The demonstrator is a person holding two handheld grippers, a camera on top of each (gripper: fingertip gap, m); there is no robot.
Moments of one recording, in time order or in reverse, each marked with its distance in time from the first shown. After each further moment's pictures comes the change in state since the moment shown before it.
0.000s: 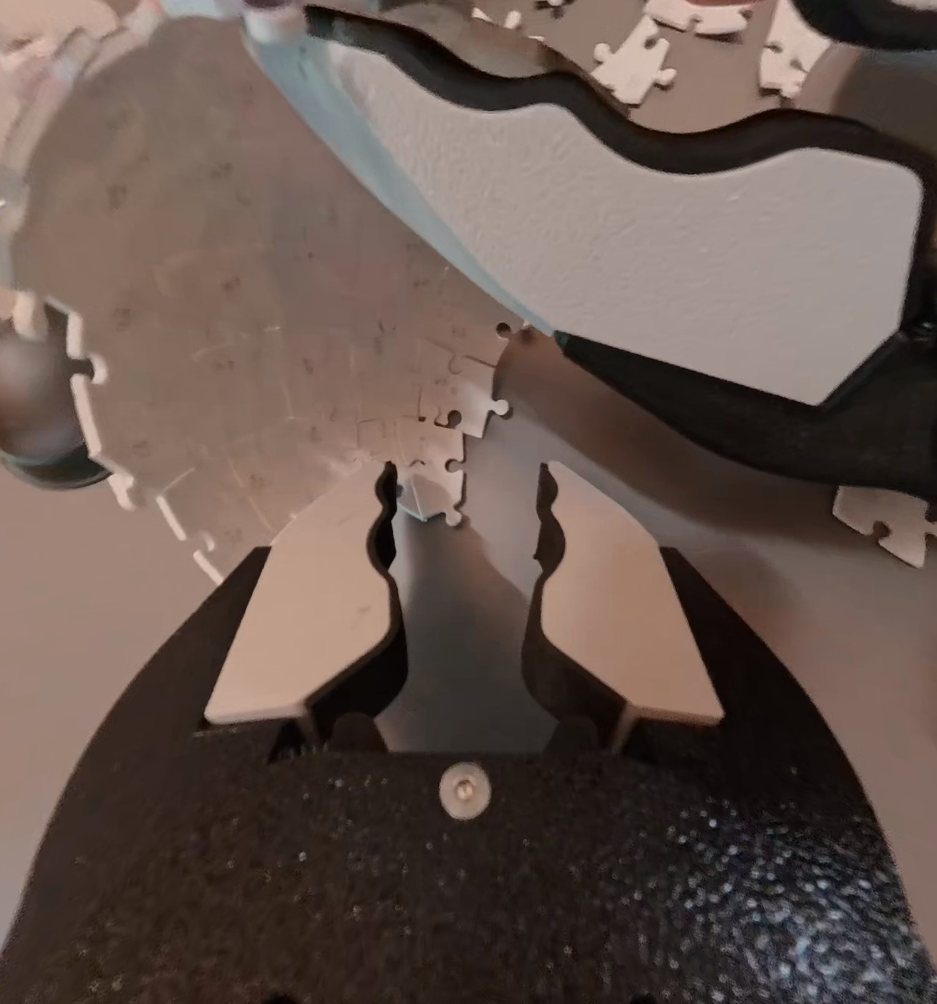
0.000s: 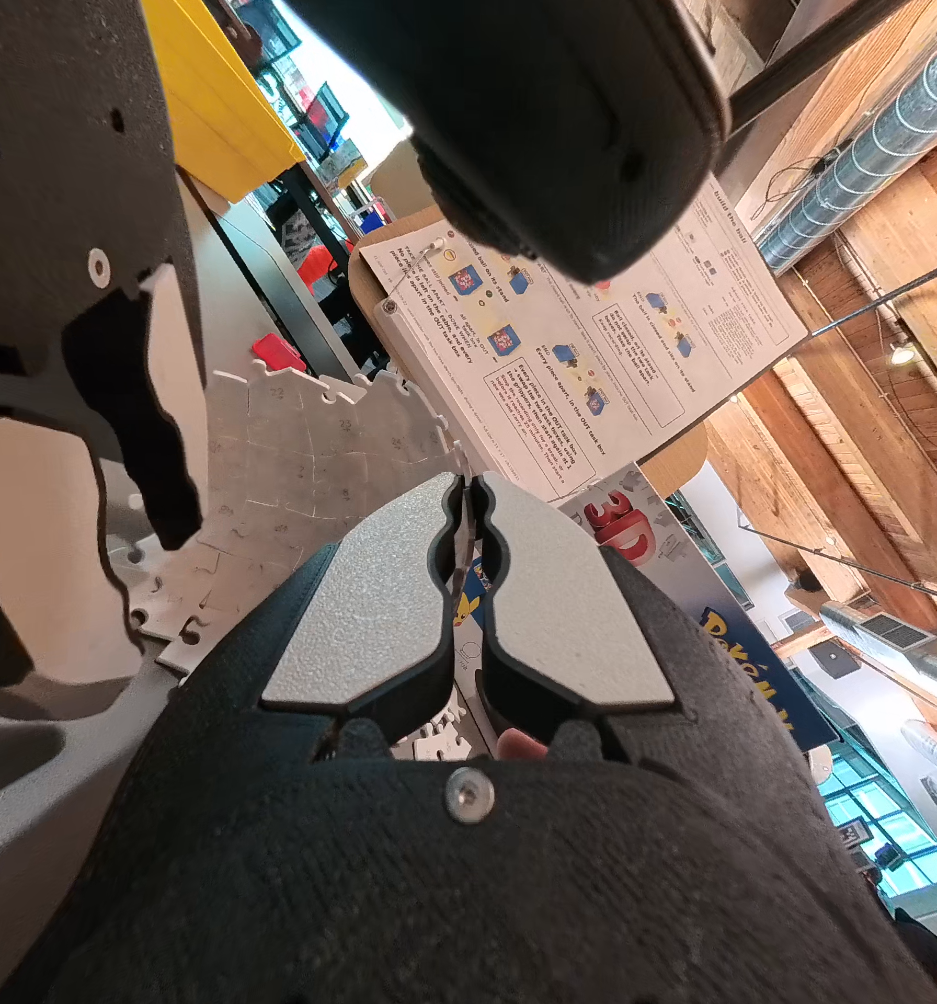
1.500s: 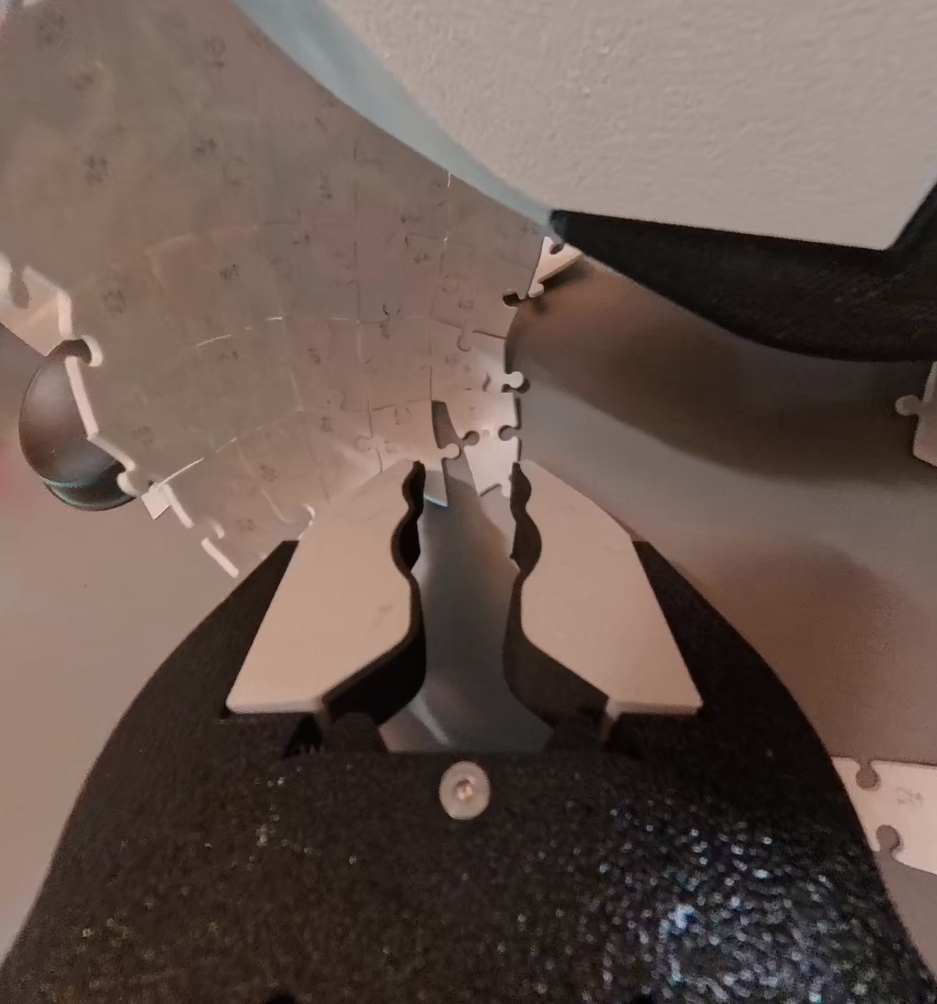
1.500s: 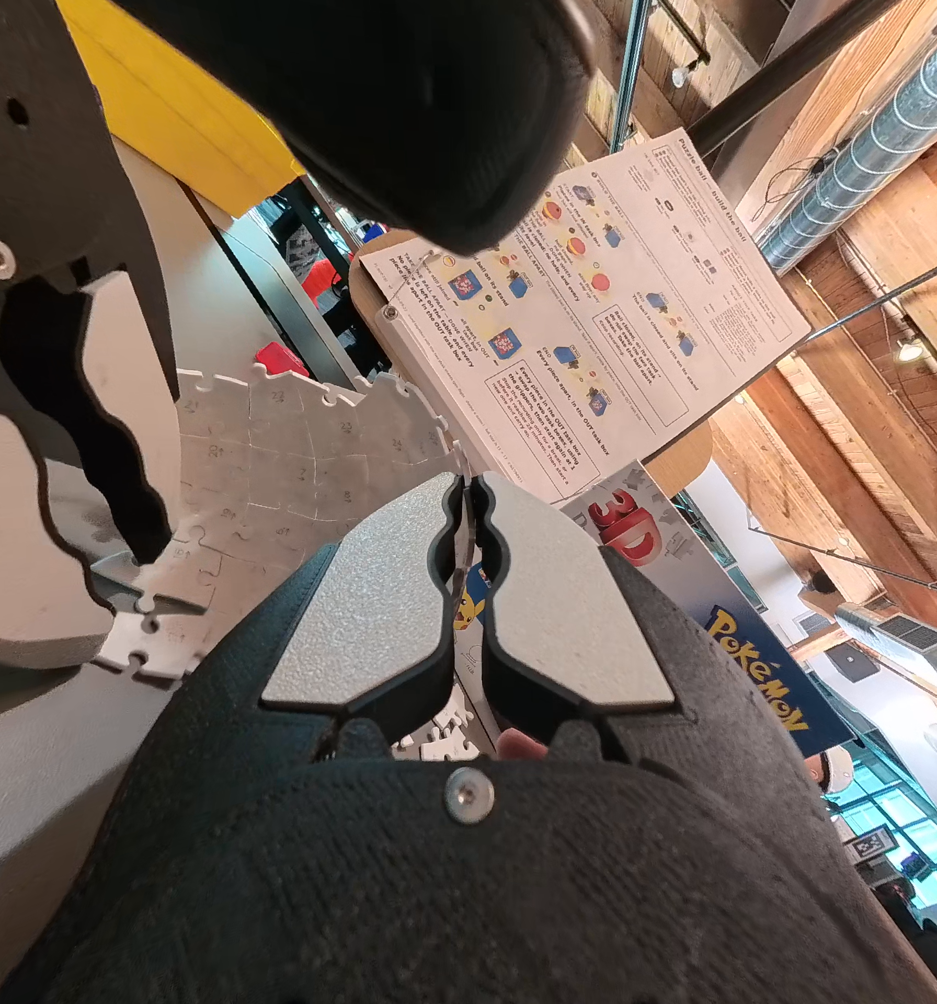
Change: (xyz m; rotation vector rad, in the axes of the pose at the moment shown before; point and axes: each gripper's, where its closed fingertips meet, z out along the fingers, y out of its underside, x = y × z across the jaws) left arm -0.007 0.010 0.003 0.038 -0.037 0.116; right arm 0.000 0.001 -0.001 0.018 -0.002 0.025
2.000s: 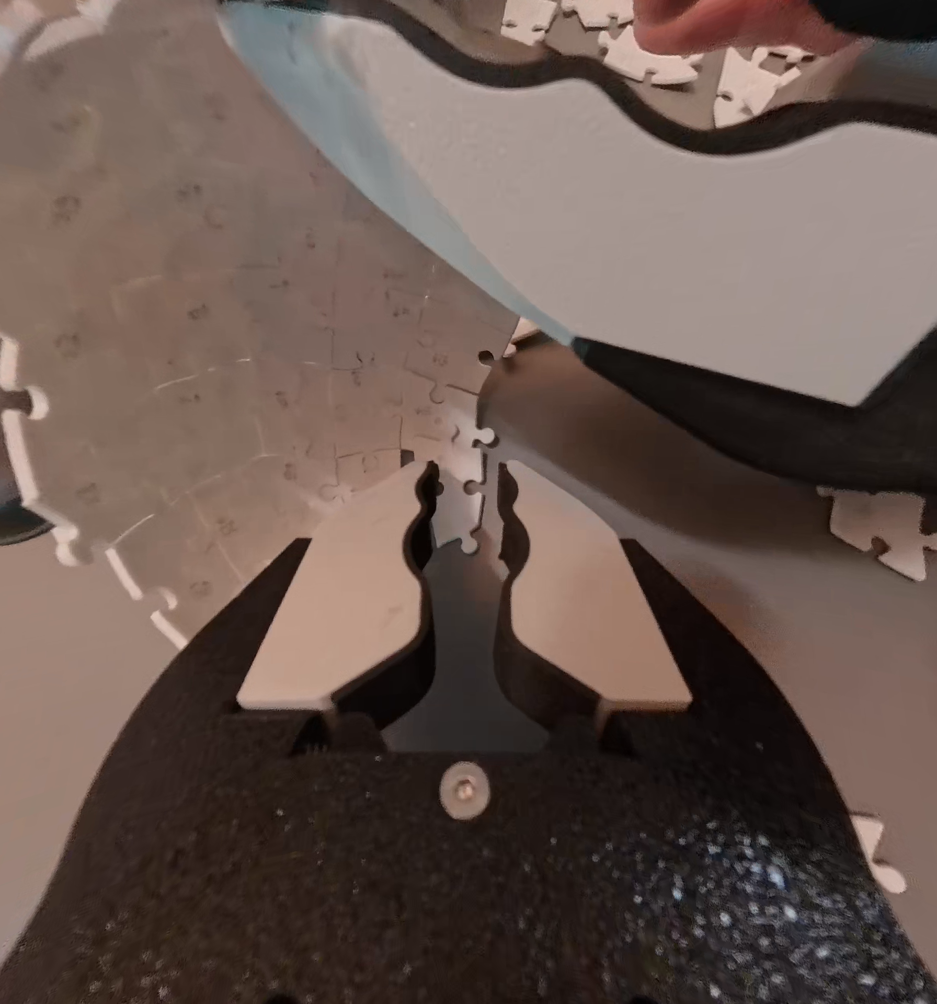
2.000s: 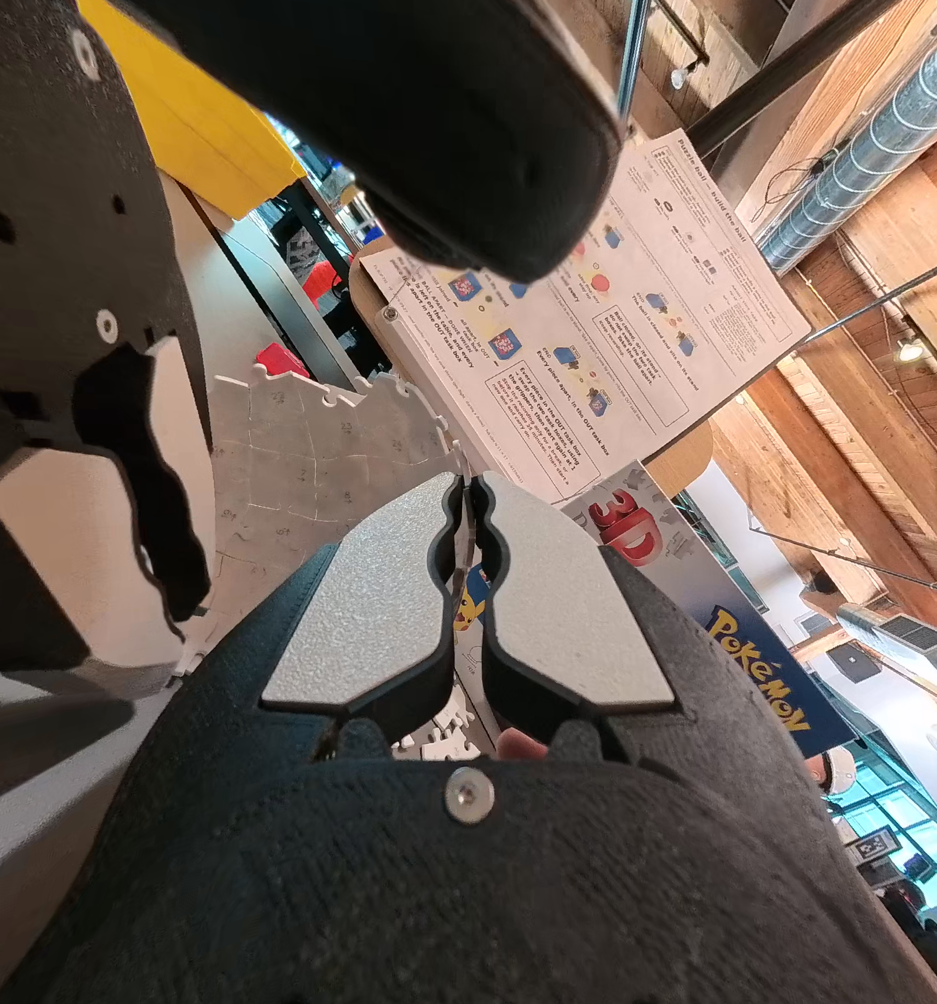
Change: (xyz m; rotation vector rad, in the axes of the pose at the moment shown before) left arm 0.010 -0.016 0.009 0.042 0.102 -0.113; right arm 0.000 0.000 0.000 0.003 0.000 0.003
